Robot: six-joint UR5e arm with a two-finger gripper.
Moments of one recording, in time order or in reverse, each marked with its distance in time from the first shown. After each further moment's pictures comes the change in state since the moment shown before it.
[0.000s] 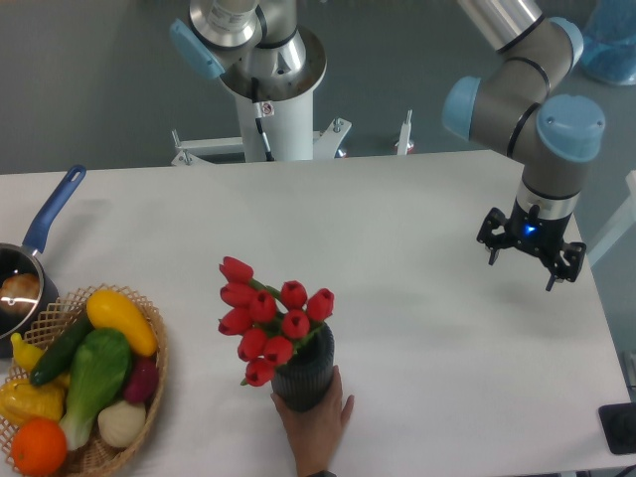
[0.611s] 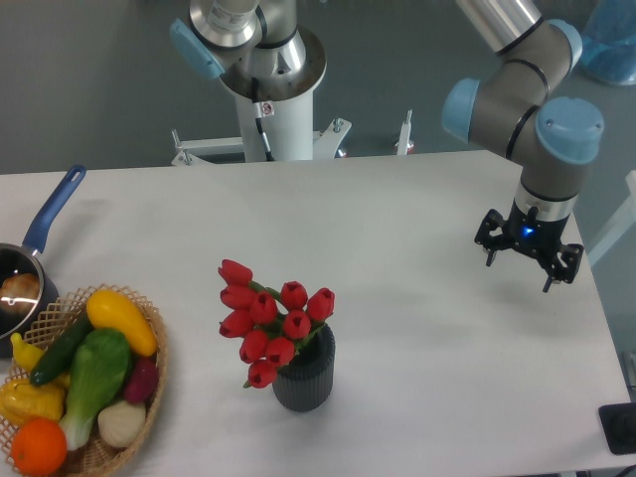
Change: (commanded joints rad) arm 0.011 0.009 -0.060 0.024 -0.095 -0.002
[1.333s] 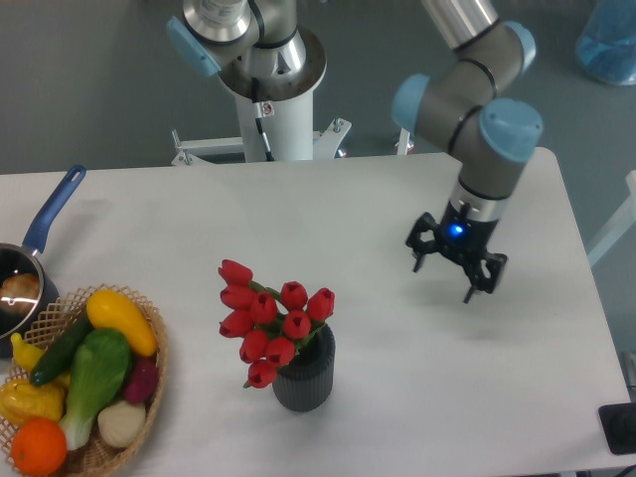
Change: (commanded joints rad) arm -0.063 0.175 -0.200 0.016 -0.332 0.008
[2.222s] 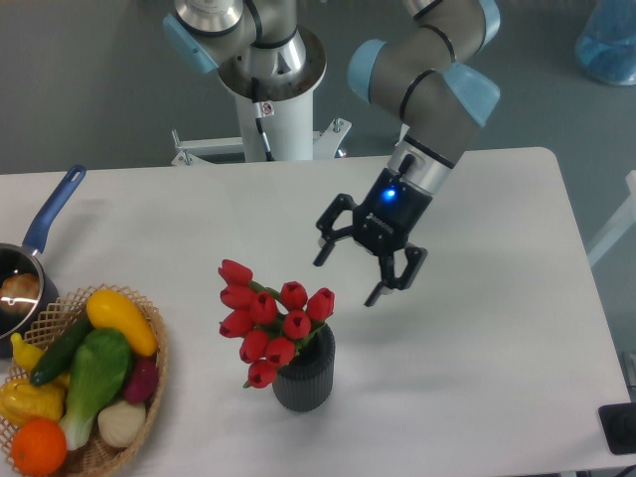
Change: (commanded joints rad) arm -0.101 0.063 -0.046 -0.003 -0.465 -0.044
